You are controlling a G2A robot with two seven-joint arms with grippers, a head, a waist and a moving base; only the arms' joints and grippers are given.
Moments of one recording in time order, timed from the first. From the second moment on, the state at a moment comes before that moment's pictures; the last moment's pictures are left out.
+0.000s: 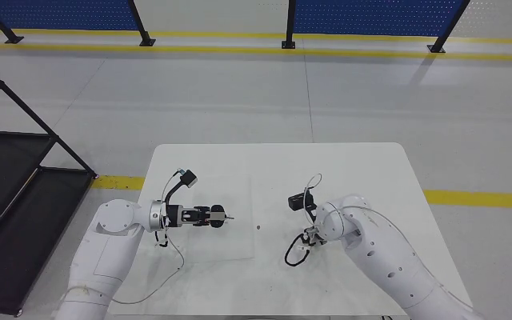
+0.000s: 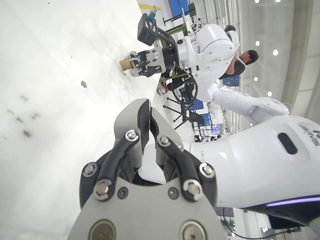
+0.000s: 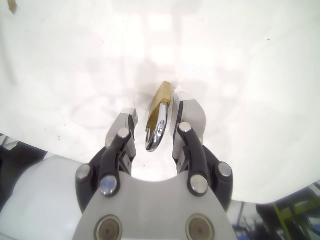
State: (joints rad) left arm 1.41 -1.08 -1.55 -1.46 -0.26 -0.40 -1.42; right arm -1.00 -1.20 0.77 -1.59 -0.92 0.28 1.54
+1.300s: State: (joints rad) left arm 1.41 -1.08 -1.55 -1.46 -0.26 -0.40 -1.42; right arm -1.29 -1.17 1.18 -1.56 0.12 -0.13 1.21
